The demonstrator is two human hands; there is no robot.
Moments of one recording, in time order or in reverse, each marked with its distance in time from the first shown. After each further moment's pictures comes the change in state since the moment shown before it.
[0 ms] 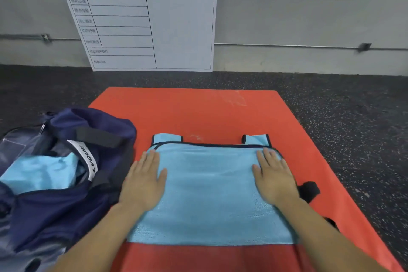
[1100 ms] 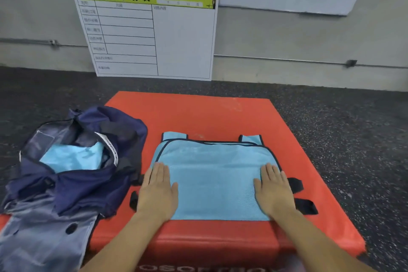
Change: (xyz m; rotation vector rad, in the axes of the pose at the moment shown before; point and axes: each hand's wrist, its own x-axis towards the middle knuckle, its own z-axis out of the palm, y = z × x) left_hand -0.079 0.028 -0.007 0.074 0.008 0.062; right_hand -0.085 -0.011 -0.014 -0.045 0.009 0.065
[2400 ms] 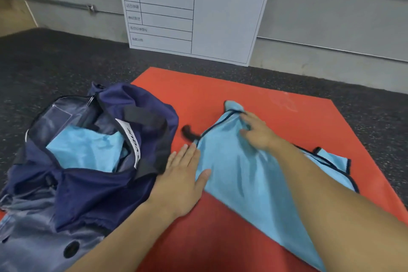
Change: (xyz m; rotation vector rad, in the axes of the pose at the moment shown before) left_hand 0.065 -0.045 -0.017 -0.219 0.005 0.003; right_hand 0.230 -0.179 -0.024 0.378 -0.178 -0.404
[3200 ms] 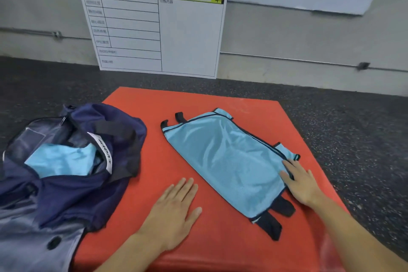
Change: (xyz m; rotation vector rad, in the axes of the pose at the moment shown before) left_hand -0.073 0.063 0.021 0.139 -0.196 0.271; right_hand -0.231 0.188 -0.032 -0.084 0.158 0.398
